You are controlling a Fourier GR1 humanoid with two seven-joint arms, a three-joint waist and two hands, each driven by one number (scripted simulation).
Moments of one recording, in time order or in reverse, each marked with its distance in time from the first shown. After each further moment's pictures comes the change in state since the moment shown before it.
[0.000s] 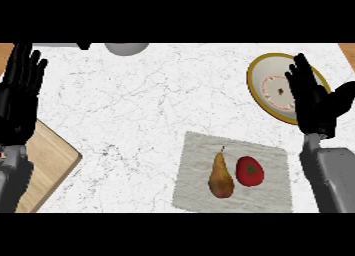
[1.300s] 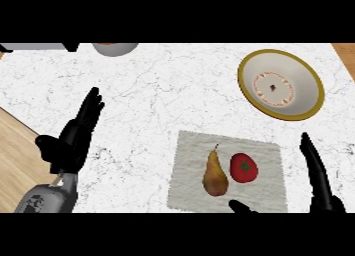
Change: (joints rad) left arm 0.151 -0.155 -0.181 0.102 -0.066 -0.062 -0.045; right arm 0.681 0.061 0.477 -0.753 0.793 -0.339 0.092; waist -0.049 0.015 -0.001
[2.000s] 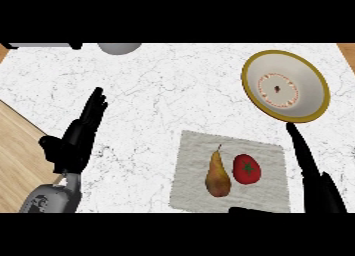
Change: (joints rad) left arm -0.001 -0.030 0.008 0.003 -0.021 -0.021 -0.004; right arm -0.188 0.030 -0.041 -0.090 0.070 0.444 0.632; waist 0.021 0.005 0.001
